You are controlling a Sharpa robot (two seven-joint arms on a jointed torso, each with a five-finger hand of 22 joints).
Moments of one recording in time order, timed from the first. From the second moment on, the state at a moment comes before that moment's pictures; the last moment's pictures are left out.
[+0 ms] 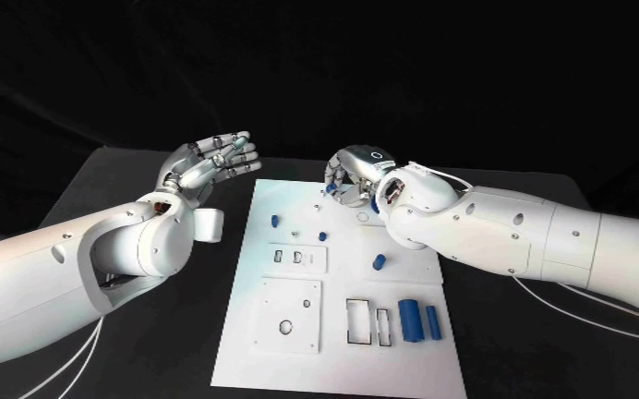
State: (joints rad) left arm 1.20 -0.95 0.05 1.62 0.06 -0.44 0.49; left_hand 1.38 -0.11 0.47 0.18 0.05 0.73 0.19 0.19 0.15 0.85 0.24 0.11 0.07 0.76 0.20 0.25 0.19 0.17 0.75 0.29 0.27 0.08; right arm 1.35 -0.52 -0.15 1.29 -1.53 -0.47 -0.19; right_hand 1.27 -0.19 0.63 -0.05 0.31 1.05 0.12 0.32 0.45 1.19 0.07 0.25 0.24 1.47 -0.03 1.37 1.16 0.02 1.47 0.08 1.54 1.31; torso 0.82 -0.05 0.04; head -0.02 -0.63
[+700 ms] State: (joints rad) left arm 1.21 -0.95 0.05 1.61 0.07 -0.43 0.50; left_hand 1.38 -0.11 0.47 0.18 0.05 0.73 0.19 0.19 0.15 0.85 0.24 0.11 0.07 0.76 0.20 0.24 0.19 0.17 0.74 0.29 0.26 0.08; right arm 1.34 -0.49 -0.15 1.26 -1.52 -0.47 -0.18; right_hand 1.27 -0.19 0.63 -0.05 0.31 1.05 0.12 0.32 0.46 1.19 0.07 0.25 0.24 1.47 -0.03 1.37 1.15 0.02 1.47 0.08 1.54 1.31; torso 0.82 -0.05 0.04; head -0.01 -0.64
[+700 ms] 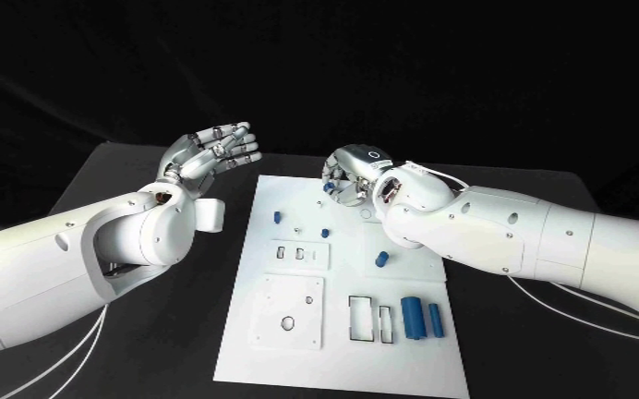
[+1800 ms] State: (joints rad) left arm 1.21 -0.95 0.05 1.61 0.07 -0.43 0.49; left_hand 1.38 -0.11 0.47 0.18 0.05 0.73 0.19 0.19 0.15 0.85 0.24 0.11 0.07 0.76 0.20 0.24 0.19 0.17 0.74 0.29 0.26 0.08; right arm 1.33 -0.46 -0.15 1.23 -1.50 -0.45 -0.18; right_hand 1.24 -0.21 0.65 -0.09 0.32 0.92 0.16 0.24 0.47 1.10 0.09 0.20 0.28 1.46 0.00 1.33 1.07 0.03 1.46 0.10 1.47 1.31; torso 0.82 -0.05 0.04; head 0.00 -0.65
